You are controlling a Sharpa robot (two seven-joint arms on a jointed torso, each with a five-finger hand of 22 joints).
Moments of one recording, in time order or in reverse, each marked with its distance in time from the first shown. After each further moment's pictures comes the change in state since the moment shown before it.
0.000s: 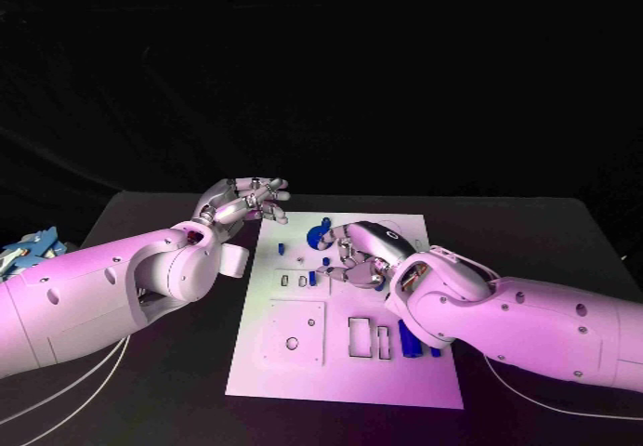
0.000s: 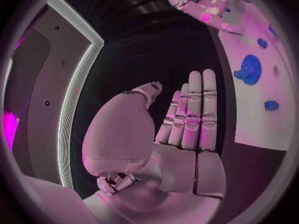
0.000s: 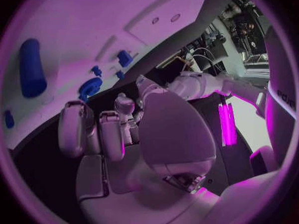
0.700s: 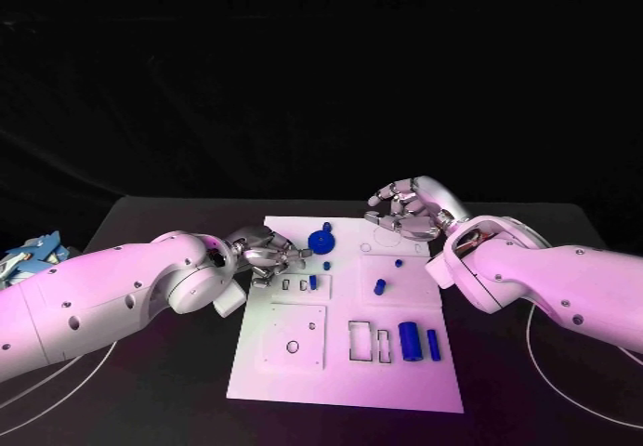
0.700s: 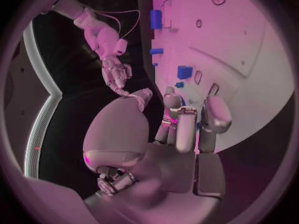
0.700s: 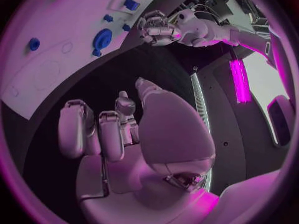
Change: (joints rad) left arm 0.000 0.016 0.000 0.018 -0.566 0.244 -0.621; left_hand -0.167 0.059 -0.120 0.066 0.000 -0.050 -0.108 0.483 0.286 0.044 -0.107 0.997 0.793 0.228 -0.091 0.987 0.865 -0.062 0.203 -0.080 0.753 0.813; right arm 0.108 -0.150 0.011 -0.013 0.516 -0.060 0.201; right_hand -0.008 0.016 0.011 0.011 0.040 0.041 -0.010 0.050 0.006 0.011 -0.010 0.015 0.008 0.000 0.000 -0.004 0.000 0.000 0.000 -0.007 0.000 0.000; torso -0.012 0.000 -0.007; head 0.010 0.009
